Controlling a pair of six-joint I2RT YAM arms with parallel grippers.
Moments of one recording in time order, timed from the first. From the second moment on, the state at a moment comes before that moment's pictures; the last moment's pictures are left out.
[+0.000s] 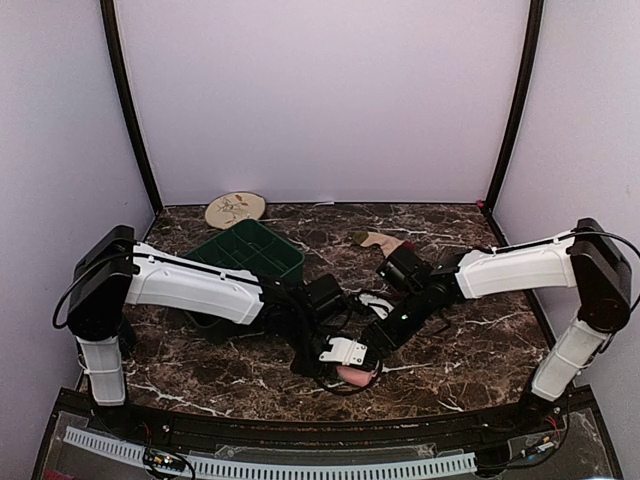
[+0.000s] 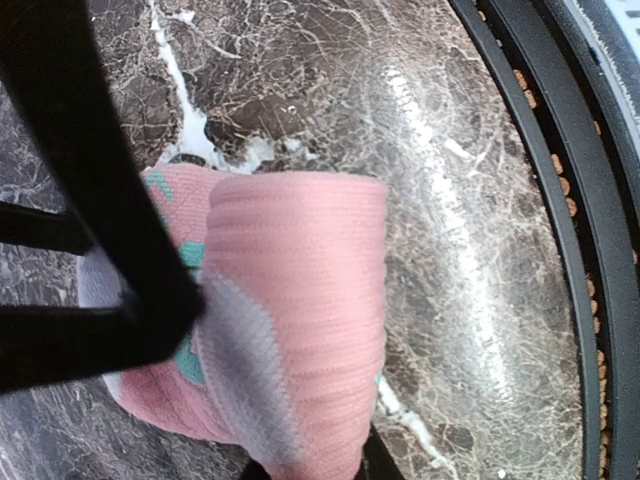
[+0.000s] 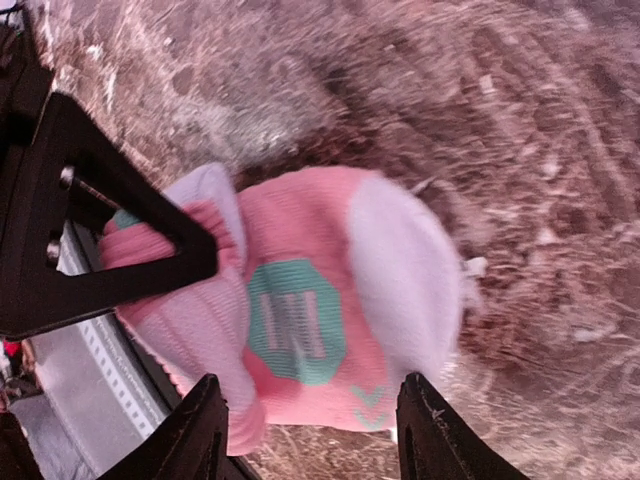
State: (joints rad) left arm -1.15 1.94 1.30 -0.54 0.21 0.72; right arm 0.86 1.65 0.96 -0.51 -0.48 0.18
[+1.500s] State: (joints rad) left arm -1.02 2.09 1.49 -0.84 0.60 0.59; right arm 1.57 1.44 0.71 -0.32 0.67 0.41
